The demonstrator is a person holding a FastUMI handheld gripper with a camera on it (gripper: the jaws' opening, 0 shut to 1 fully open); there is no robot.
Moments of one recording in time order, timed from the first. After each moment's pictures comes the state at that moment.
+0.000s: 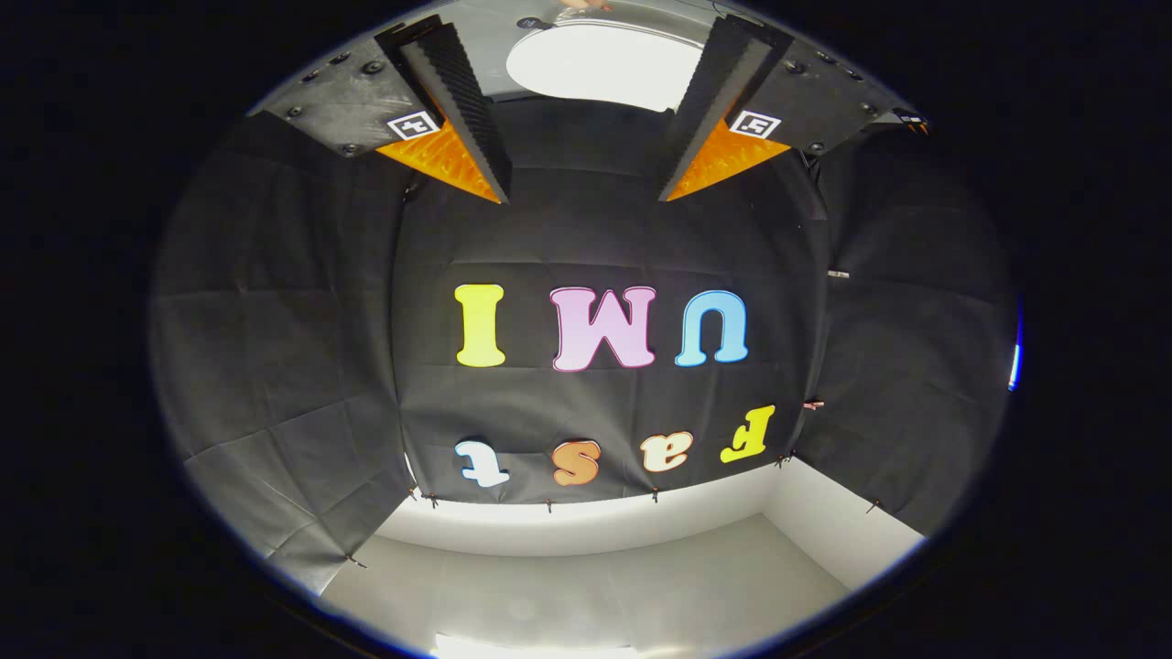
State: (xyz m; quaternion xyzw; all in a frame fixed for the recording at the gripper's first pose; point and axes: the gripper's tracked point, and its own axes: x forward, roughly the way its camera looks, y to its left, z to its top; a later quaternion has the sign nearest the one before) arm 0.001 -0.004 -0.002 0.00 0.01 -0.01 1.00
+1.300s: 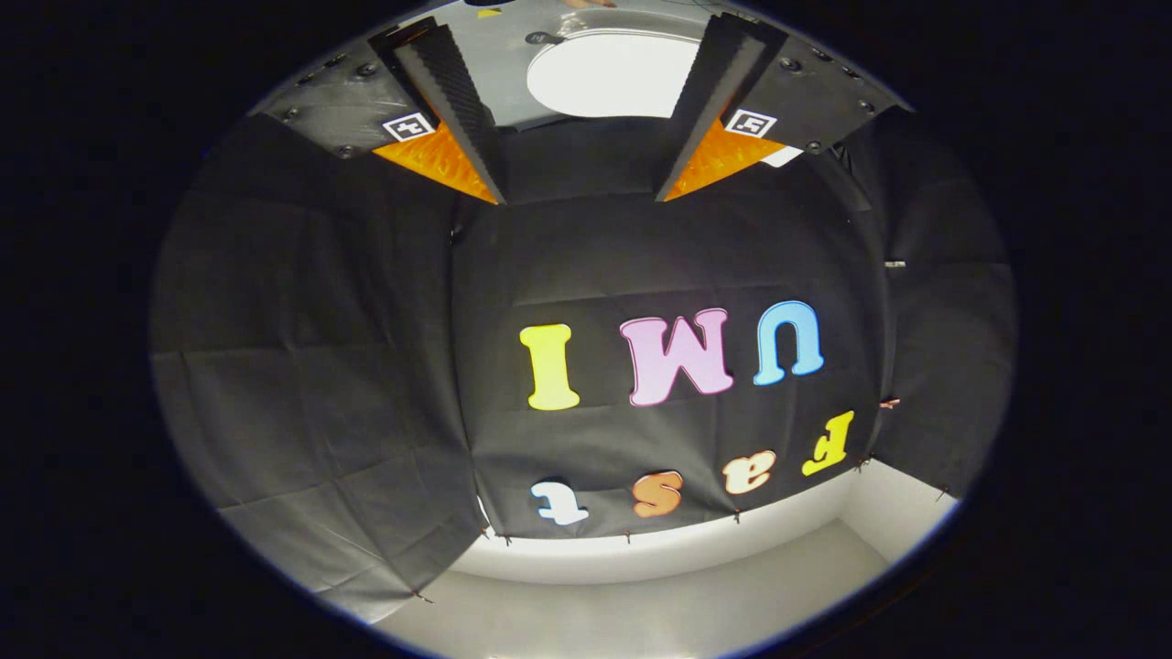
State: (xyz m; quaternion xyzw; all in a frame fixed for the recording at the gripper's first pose) arm 0.025 -0.080 -0.055 0.07 0.07 -0.11 0.99
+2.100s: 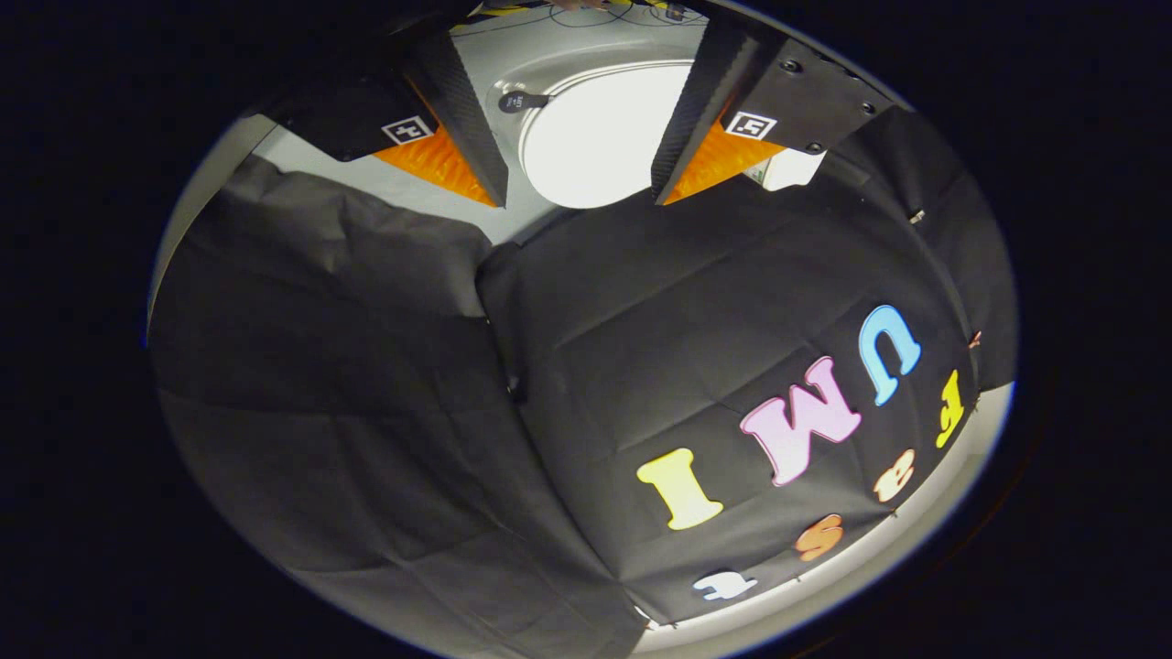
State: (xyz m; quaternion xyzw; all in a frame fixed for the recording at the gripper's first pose) arm 0.037 -0.165 -0.297 0.27 0.21 -0.19 0.92
